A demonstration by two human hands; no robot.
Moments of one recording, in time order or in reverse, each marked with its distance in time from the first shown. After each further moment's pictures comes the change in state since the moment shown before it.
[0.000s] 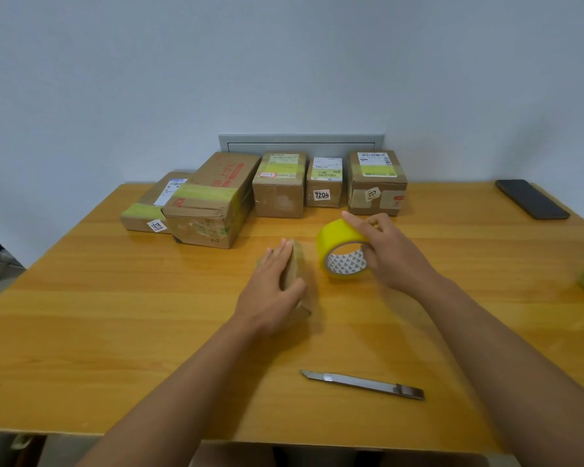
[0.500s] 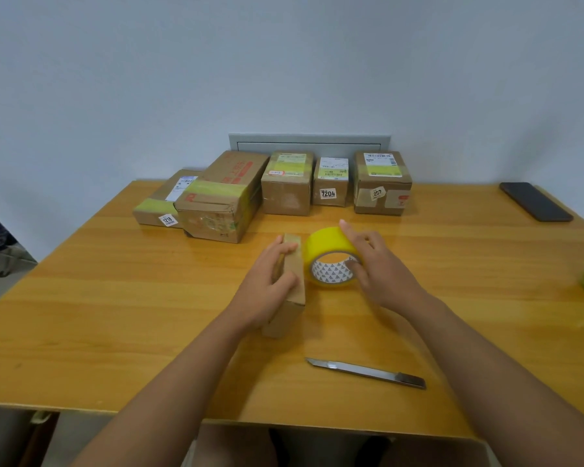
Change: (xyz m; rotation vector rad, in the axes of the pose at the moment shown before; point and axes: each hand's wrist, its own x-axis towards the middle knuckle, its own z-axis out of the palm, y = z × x) left_hand -0.024 0.009 -0.023 -0.169 -0.009 0.010; right_hand -0.025 -0.025 0.024 0.141 0.014 -0.060
